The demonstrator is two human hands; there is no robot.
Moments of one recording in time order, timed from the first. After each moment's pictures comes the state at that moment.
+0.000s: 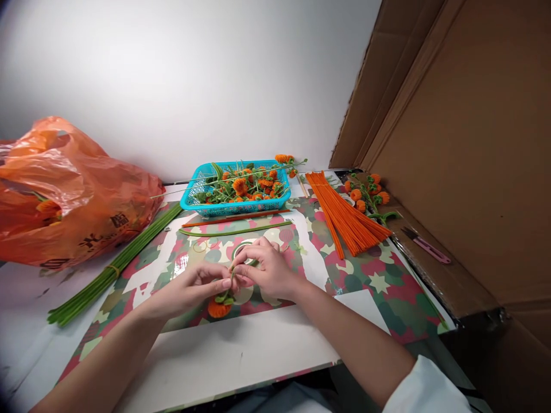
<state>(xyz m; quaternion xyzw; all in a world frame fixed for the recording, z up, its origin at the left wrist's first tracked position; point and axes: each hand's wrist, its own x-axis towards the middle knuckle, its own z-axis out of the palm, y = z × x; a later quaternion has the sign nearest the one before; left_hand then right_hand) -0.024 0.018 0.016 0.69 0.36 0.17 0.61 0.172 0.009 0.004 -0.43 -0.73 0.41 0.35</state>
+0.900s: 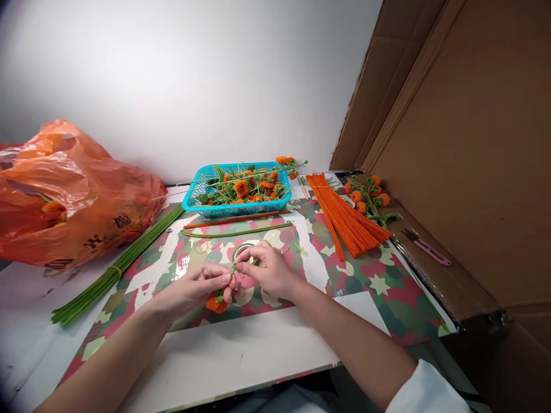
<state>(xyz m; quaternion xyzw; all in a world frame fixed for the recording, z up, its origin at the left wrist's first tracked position) -0.023 0.017 0.006 0.55 0.35 0.20 0.73 0.169 0.011 -0.002 -0.46 -0.65 0.46 0.38</state>
